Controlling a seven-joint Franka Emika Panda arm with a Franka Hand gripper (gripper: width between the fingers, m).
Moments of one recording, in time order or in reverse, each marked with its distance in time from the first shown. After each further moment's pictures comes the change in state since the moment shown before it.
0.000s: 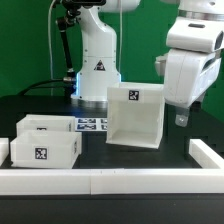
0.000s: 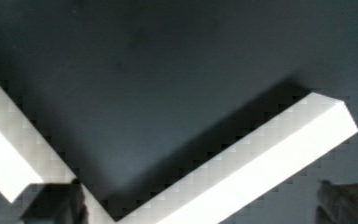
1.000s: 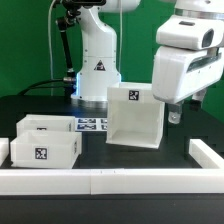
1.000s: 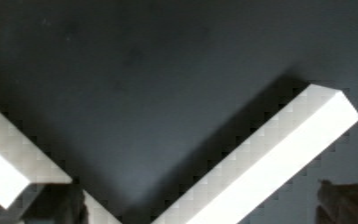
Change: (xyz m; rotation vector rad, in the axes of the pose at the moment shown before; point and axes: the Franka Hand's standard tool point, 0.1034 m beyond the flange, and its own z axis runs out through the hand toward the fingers) arm -0.009 -0.003 -0.003 0.014 0.006 0.242
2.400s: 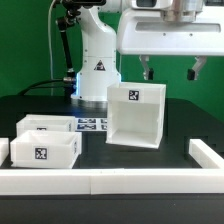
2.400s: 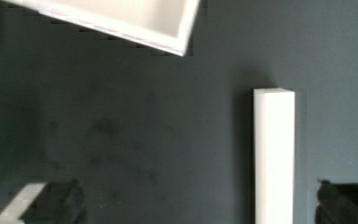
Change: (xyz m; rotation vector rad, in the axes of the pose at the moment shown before) arm -0.058 -0.037 -0.040 0.035 0.010 0.789
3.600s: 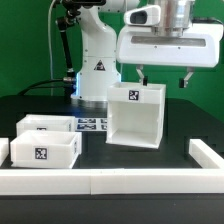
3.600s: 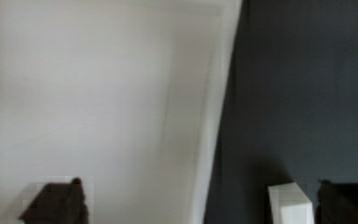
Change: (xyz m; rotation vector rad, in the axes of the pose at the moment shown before) arm -0.076 -0.009 0.039 0.002 0.034 0.143
